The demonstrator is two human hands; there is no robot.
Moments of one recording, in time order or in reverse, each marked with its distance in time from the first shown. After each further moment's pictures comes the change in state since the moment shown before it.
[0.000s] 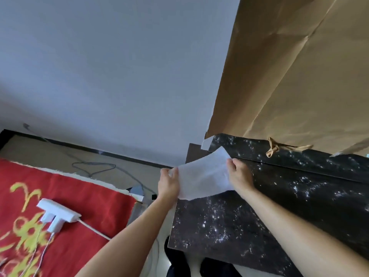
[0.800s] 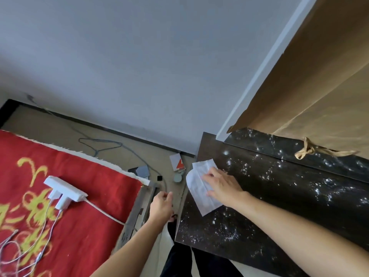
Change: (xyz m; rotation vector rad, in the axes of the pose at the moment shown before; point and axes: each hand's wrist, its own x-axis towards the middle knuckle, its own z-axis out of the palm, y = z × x) left_hand 0.003 -0.098 -0.025 0.018 -0.086 -0.260; right_hand -0.014 -0.008 0.071 -0.794 -0.683 -0.560
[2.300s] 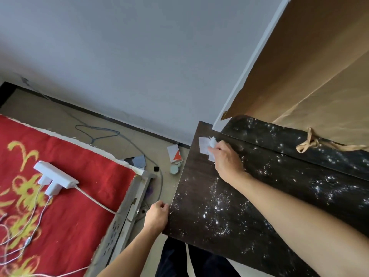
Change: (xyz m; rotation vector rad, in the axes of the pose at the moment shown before) left_hand -0.004 -0.048 0.036 0.300 0.008 -0.042; right_hand 0.030 0.049 0.006 0.126 0.385 0.123
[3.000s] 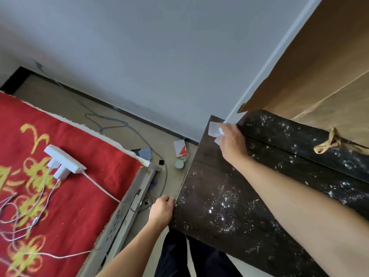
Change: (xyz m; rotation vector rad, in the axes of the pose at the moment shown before) left_hand -0.003 -0.009 0.005 -0.024 0.039 0.038; right_hand 0.041 -0.015 0.000 0.154 0.148 0.094
